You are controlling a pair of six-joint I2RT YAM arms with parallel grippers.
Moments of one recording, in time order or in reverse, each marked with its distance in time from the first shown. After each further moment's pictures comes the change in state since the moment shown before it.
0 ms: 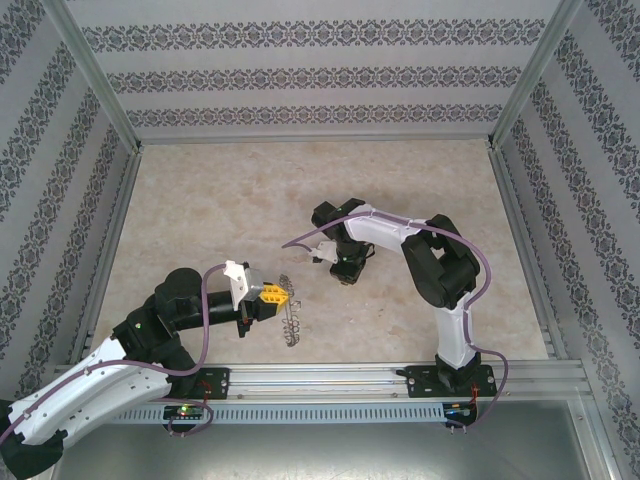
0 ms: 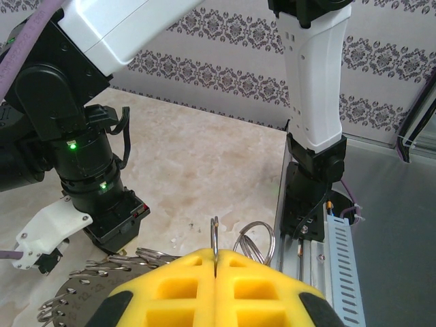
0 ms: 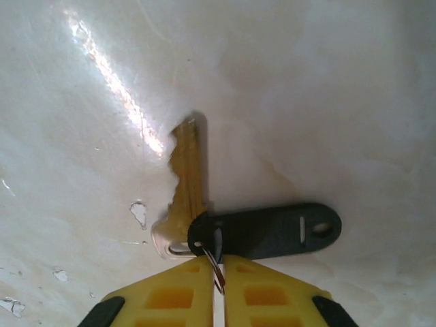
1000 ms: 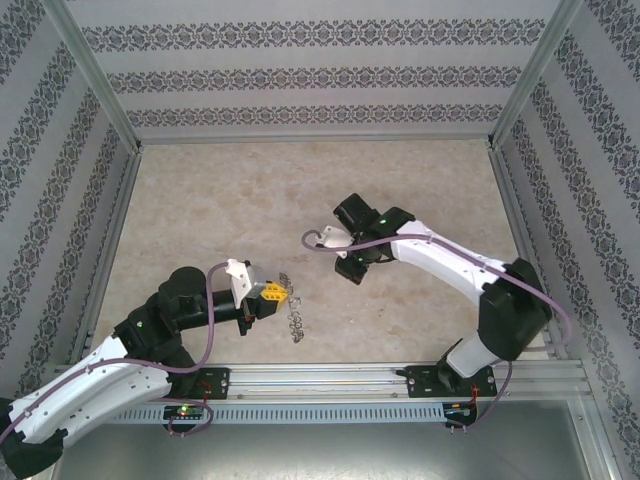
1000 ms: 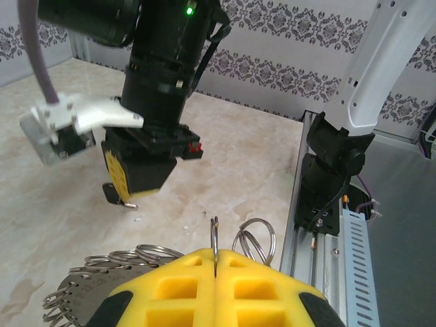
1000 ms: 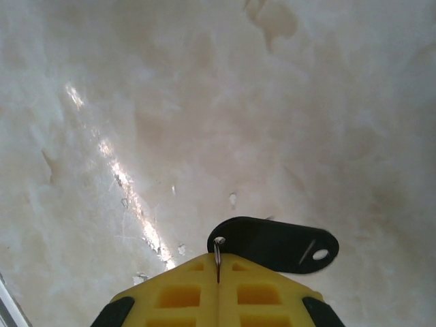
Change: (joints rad) left arm 0.000 0.011 0.006 -0.034 -0.053 -0.001; right arm 0.017 -0.448 -0.226 0.197 -0.172 0.099
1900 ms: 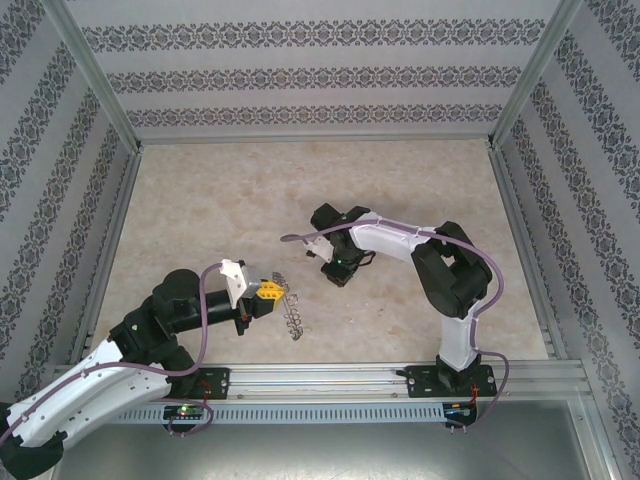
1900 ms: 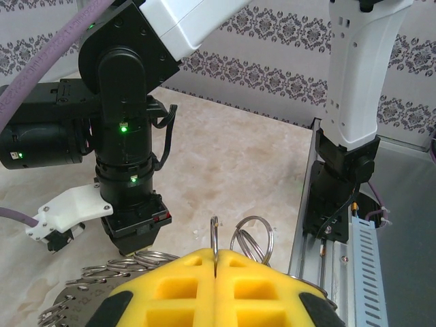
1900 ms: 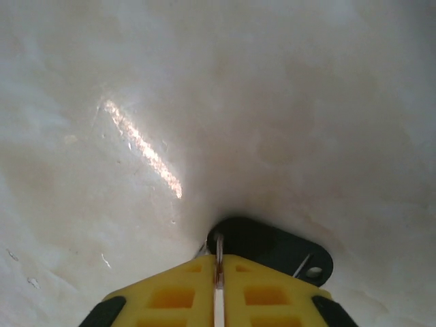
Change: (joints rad) left arm 0.000 -0.029 0.000 -0.011 -0.033 -0.003; right arm 0.012 0.352 0.119 0.001 0.066 0.121
